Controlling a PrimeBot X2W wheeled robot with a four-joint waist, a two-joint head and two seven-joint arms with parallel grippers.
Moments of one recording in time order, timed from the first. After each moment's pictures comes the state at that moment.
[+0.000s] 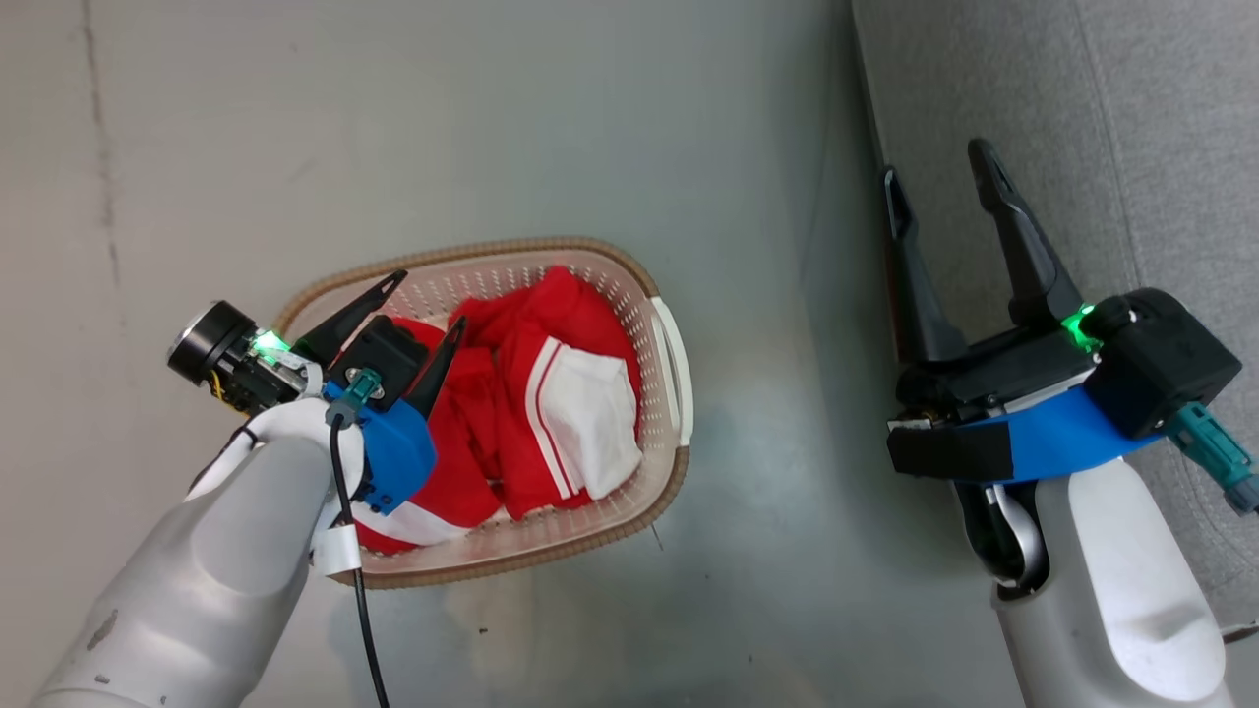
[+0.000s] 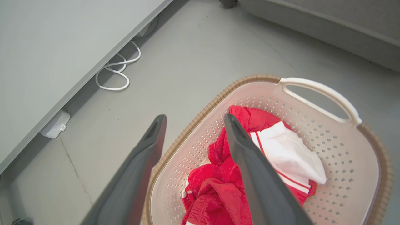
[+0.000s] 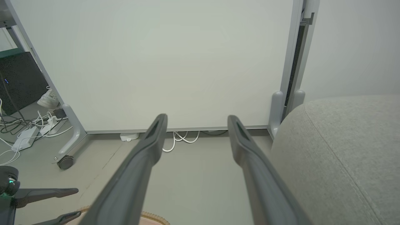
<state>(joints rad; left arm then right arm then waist) -0.77 0.30 -0.73 0.89 -0.17 -0.13 -0.26 -0.43 -0.05 0.14 0.08 0.17 0.13 -0.26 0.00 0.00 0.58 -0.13</state>
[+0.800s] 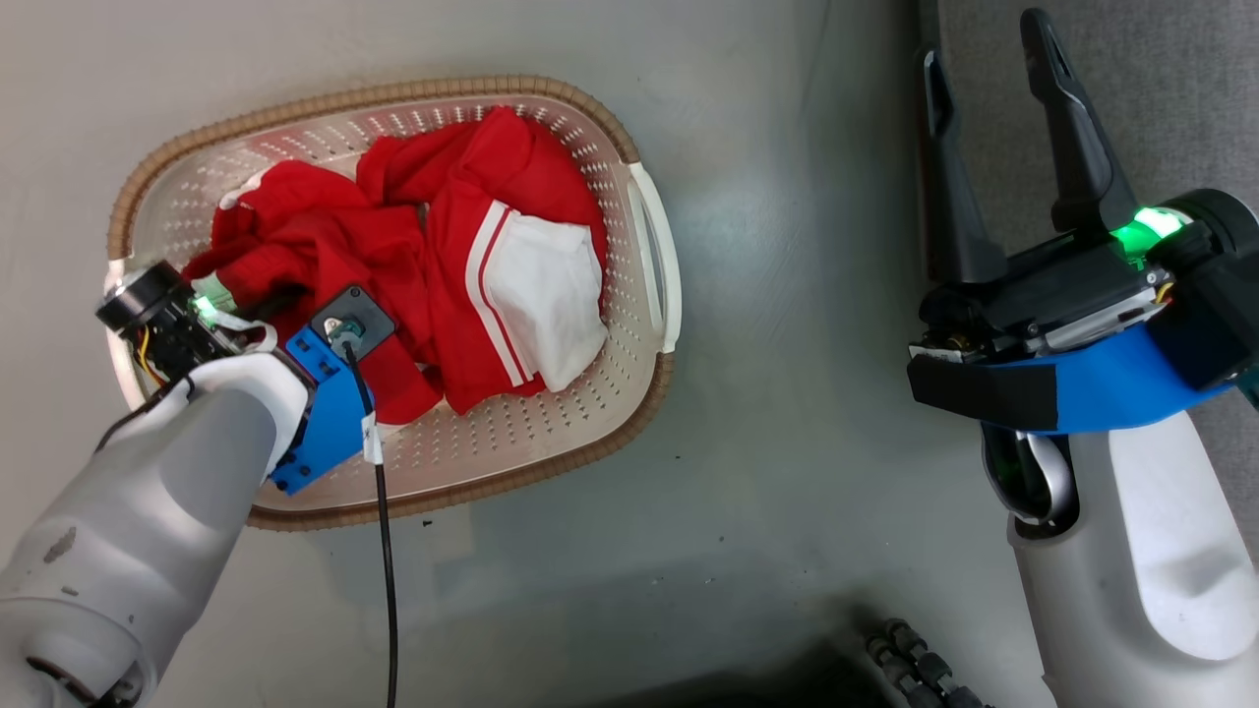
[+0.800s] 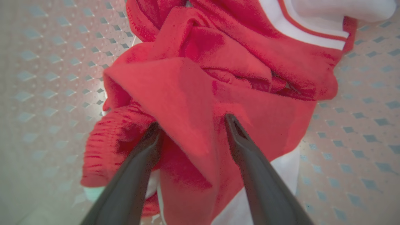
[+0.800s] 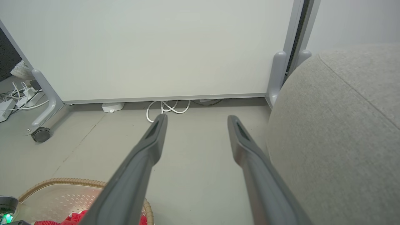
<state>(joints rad) -1.00 0.33 -1.24 1.19 -0.39 -0.13 -0.05 -0.55 -0.05 0.13 -0.01 0.16 0.13 -0.26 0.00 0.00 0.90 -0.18</state>
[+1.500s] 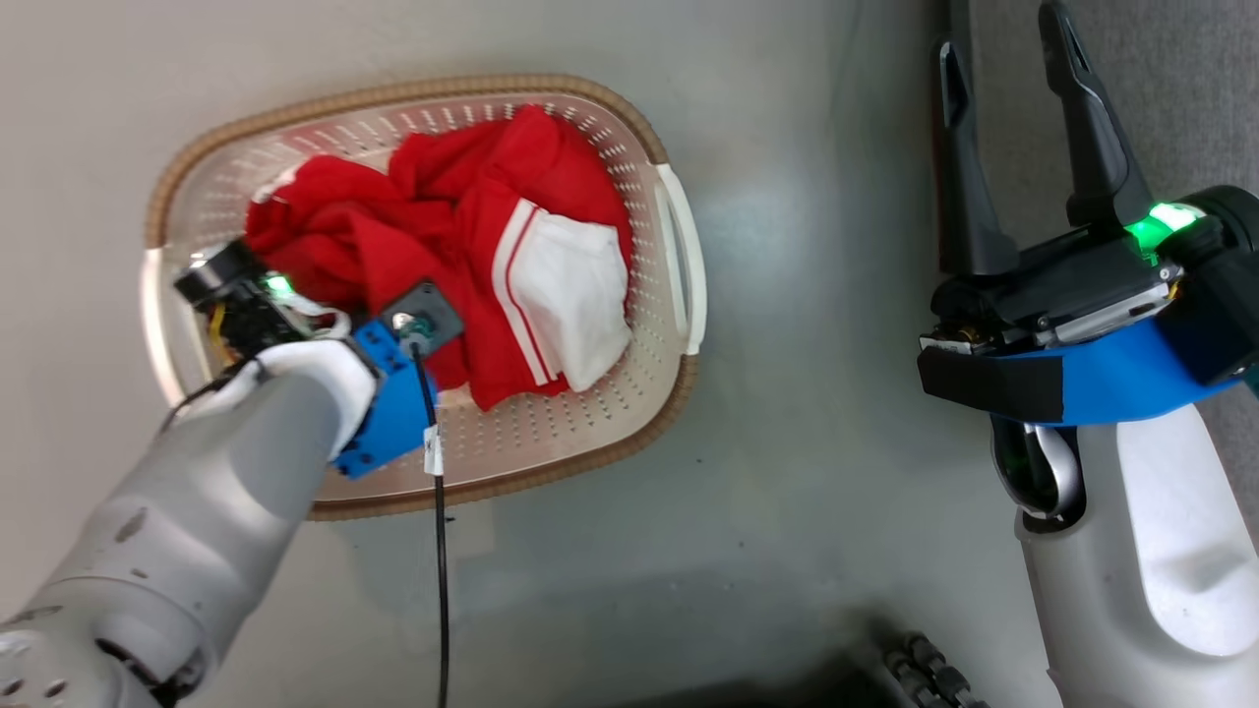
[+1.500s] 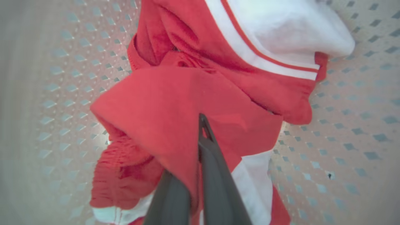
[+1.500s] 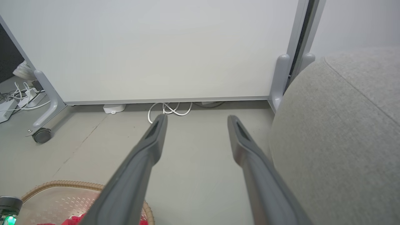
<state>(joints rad) -1.04 0.26 -1.28 1.22 -0.35 -0.13 -0.08 -0.55 -0.05 0.11 0.00 0.14 0.13 -0.26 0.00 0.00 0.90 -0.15</state>
